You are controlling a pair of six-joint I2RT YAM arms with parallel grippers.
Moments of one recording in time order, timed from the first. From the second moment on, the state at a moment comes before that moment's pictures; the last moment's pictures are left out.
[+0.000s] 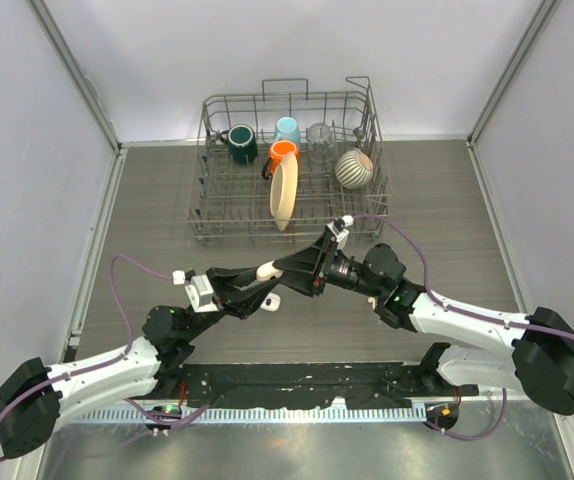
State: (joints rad) left arm -0.92 0.73 0.09 1.14 0.14 -0.11; right arm 0.87 1.13 0.51 0.71 -0.35 1.65
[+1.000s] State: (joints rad) left arm -0.92 0.77 0.07 1.21 0.11 -0.10; right arm 0.90 1.02 0.60 0.40 -0.22 1.35
